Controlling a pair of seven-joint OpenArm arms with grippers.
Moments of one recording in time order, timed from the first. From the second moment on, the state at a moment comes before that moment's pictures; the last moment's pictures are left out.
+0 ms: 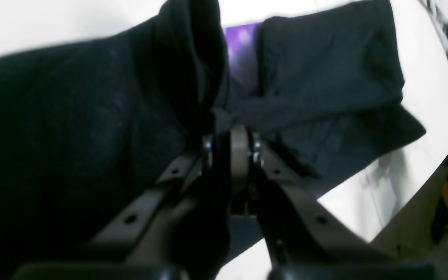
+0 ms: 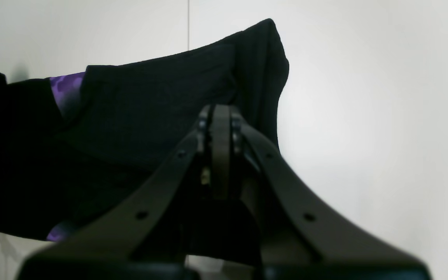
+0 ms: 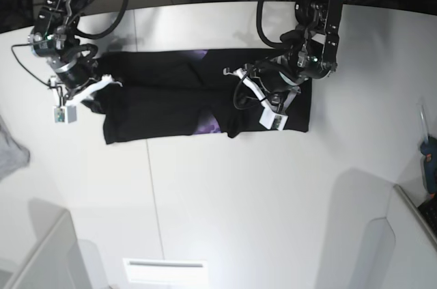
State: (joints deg) left arm 8.6 -7.6 7.9 99.7 -34.1 -8.5 52.7; right arm -13.5 3.4 23.6 106.0 24.6 21.1 -49.6
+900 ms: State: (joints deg) left arm 8.1 -7.3 8.1 99.4 -34.2 -8.5 52.8; right arm -13.4 3.4 23.6 106.0 24.6 21.1 -49.6
